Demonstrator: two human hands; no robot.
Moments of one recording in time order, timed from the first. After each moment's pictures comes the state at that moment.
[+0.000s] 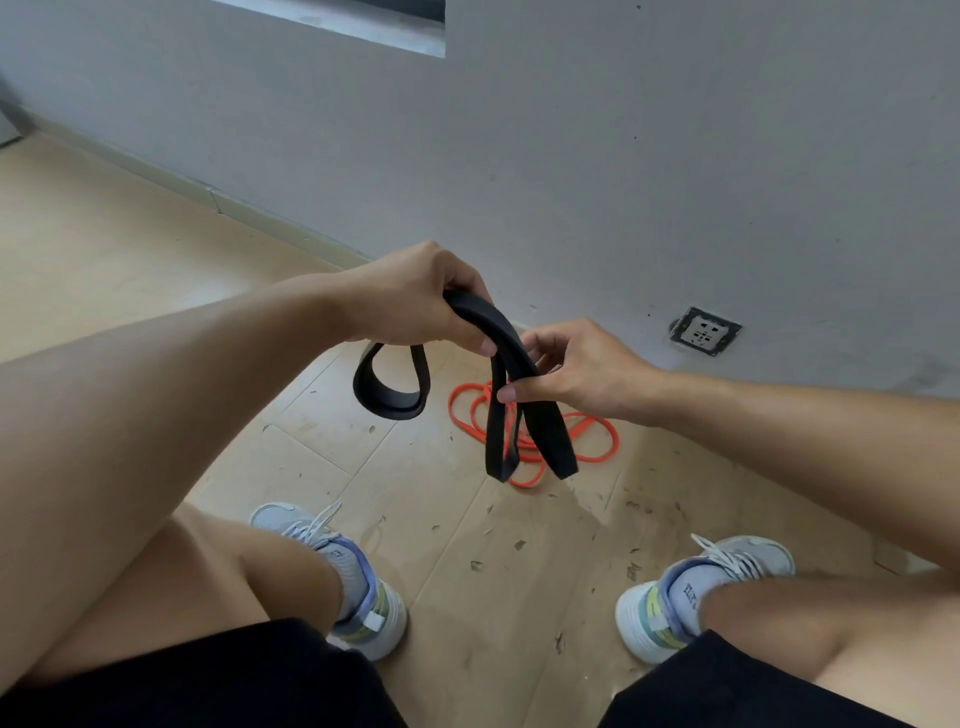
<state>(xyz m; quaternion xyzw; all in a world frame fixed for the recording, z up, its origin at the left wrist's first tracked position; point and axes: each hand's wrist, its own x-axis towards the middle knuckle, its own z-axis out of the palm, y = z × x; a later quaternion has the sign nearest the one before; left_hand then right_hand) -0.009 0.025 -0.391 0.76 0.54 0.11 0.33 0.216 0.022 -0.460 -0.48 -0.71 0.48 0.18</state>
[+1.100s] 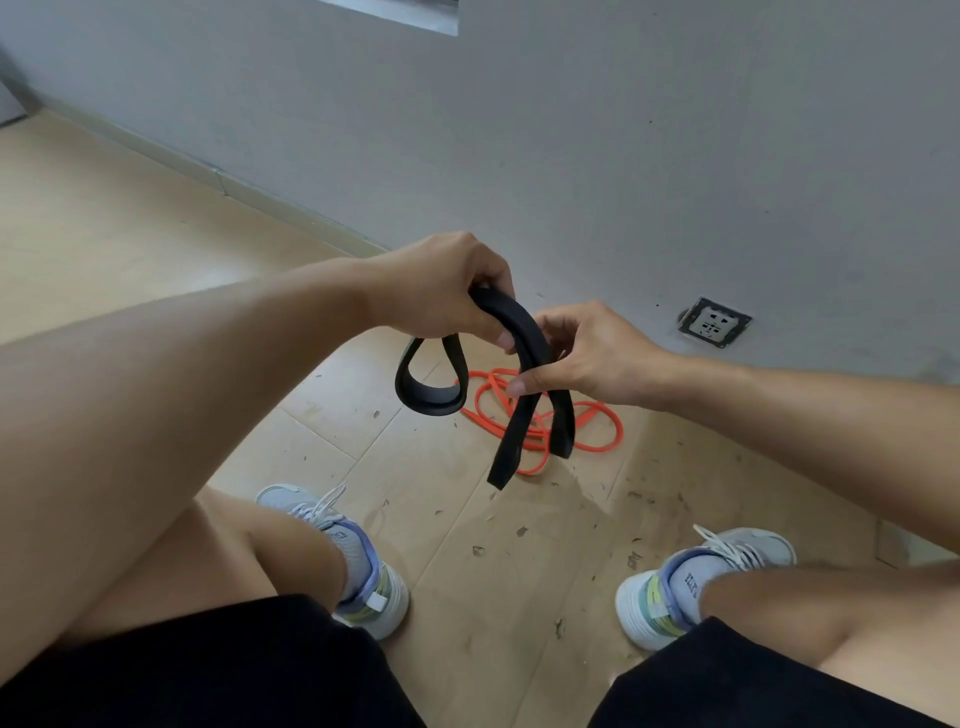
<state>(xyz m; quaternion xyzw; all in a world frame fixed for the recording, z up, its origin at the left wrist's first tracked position) 0.001 0.028 -0.397 0.81 0.51 0.08 0.26 0.214 0.016 -0.449 -0.48 -0.72 0.47 0.17</state>
